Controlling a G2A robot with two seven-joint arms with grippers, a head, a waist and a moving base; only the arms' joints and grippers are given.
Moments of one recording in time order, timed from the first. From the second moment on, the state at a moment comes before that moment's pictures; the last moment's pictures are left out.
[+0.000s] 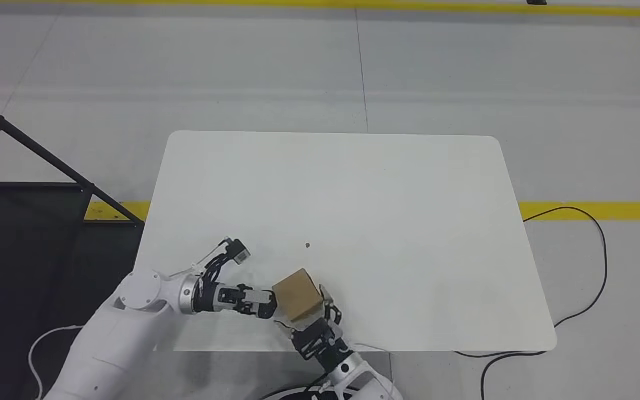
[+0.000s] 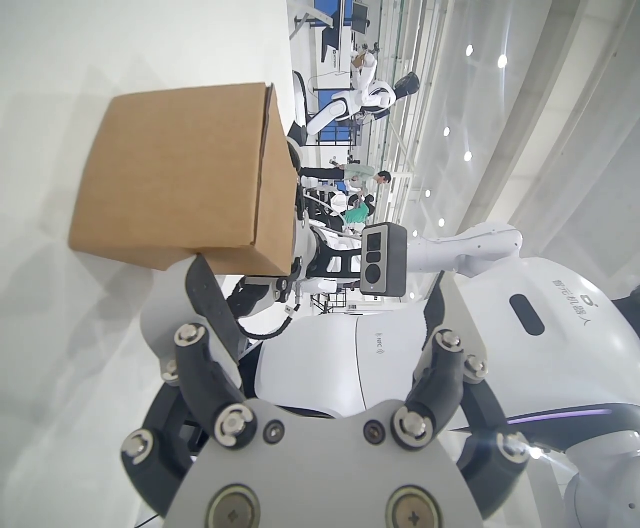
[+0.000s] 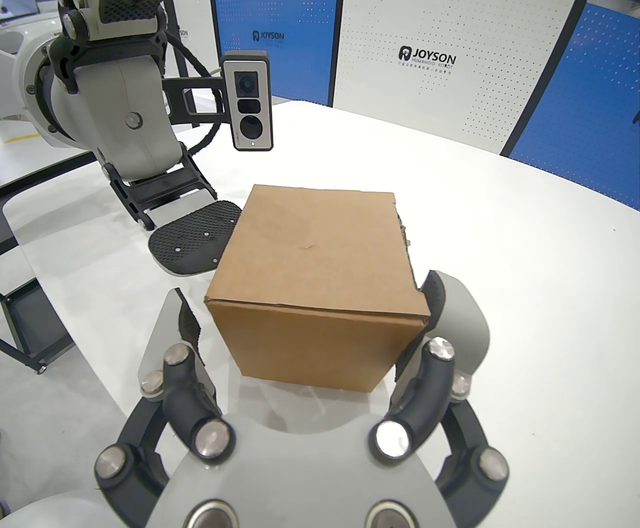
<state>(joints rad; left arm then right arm) 1.24 -0.97 -1.22 -1.34 -0.58 -0.40 -1.42 -1.52 -1.36 0.79 -1.52 -1.63 0.13 -0.30</state>
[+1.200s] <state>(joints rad) 1.29 -0.94 -1.32 -1.35 -0.70 -0.41 -1.41 -1.52 -1.37 0.81 -1.52 -1.59 0.07 -0.34</state>
